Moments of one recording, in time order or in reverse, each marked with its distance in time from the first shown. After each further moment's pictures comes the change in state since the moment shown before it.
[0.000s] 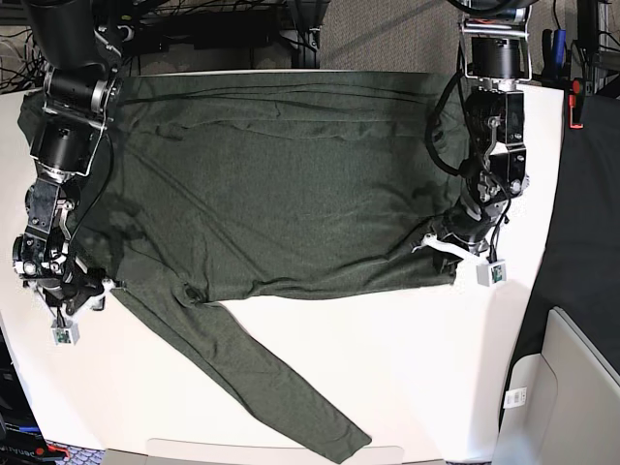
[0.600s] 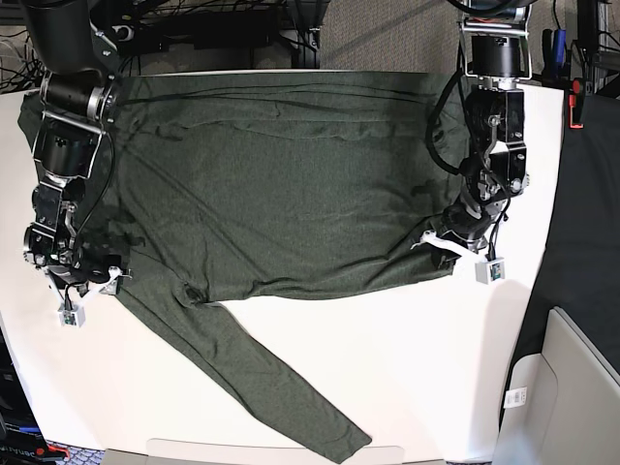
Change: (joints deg) left arm 0.3 0.0 0.0 0.5 -0.1 0.0 1.8; right arm 1.9 0.3 0.1 -14.0 -0.2 -0.2 9.3
